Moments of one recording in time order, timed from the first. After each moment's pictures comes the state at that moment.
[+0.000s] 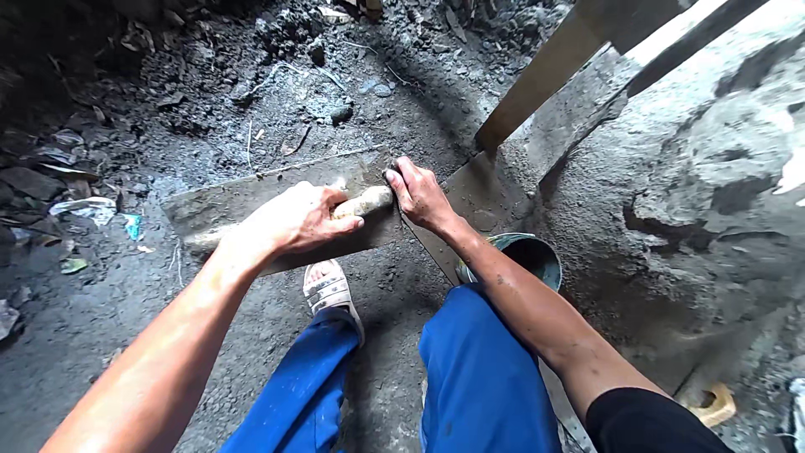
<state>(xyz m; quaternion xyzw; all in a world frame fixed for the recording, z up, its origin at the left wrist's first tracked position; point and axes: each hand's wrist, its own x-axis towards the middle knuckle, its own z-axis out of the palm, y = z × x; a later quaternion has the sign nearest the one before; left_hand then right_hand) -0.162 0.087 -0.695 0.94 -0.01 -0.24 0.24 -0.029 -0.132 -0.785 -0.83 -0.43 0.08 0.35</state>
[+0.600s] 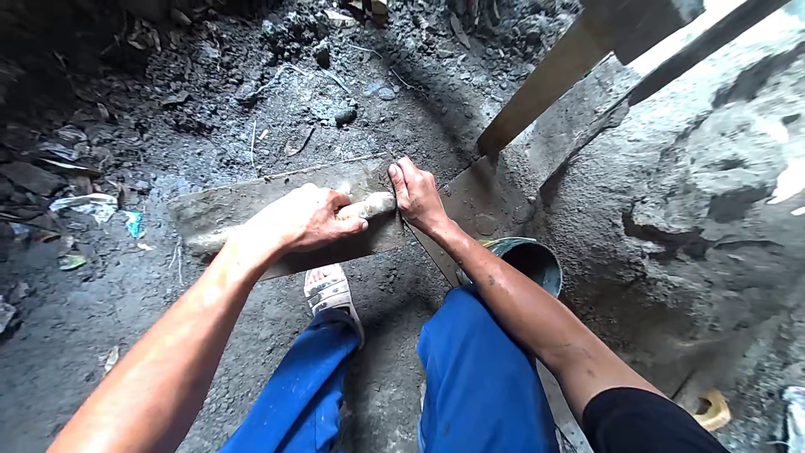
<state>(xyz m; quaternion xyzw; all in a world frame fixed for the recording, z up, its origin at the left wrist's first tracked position) -0.158 0.088 -0.693 0.93 0.01 -0.27 0.24 -0.035 -0.114 -0.797 -0.85 -0.37 0.03 0.38</state>
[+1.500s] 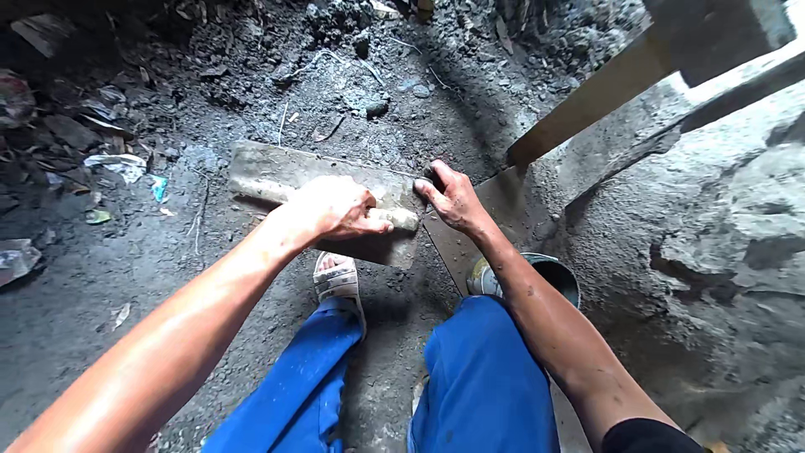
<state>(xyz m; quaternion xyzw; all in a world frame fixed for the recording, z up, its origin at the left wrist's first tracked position) -0.160 0.084 -0.706 0.95 -0.01 -0.28 0.15 -0.011 -0.138 -0.792 -0.79 -0.43 0.18 0.40</state>
